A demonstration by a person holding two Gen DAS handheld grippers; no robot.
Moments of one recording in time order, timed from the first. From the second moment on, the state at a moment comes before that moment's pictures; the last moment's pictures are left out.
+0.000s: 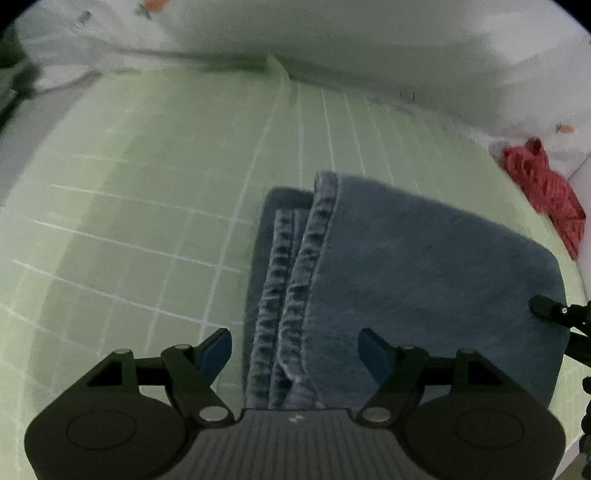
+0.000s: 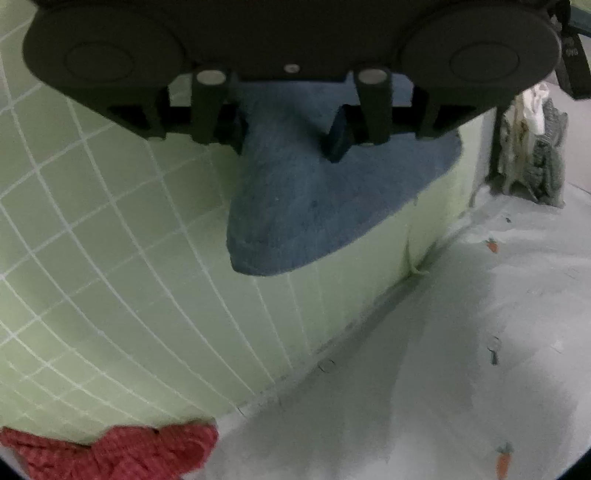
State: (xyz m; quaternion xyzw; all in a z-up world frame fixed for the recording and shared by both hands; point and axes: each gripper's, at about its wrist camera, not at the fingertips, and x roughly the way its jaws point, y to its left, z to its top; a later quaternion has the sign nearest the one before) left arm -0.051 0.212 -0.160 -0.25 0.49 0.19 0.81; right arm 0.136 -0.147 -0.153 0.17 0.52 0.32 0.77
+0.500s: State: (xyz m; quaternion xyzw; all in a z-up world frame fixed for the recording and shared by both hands) left arm -0.022 0.235 -0.188 -0.28 0.49 0.11 0.82; right arm 0.152 -0.138 -0.182 0.19 0.55 0.30 0.75
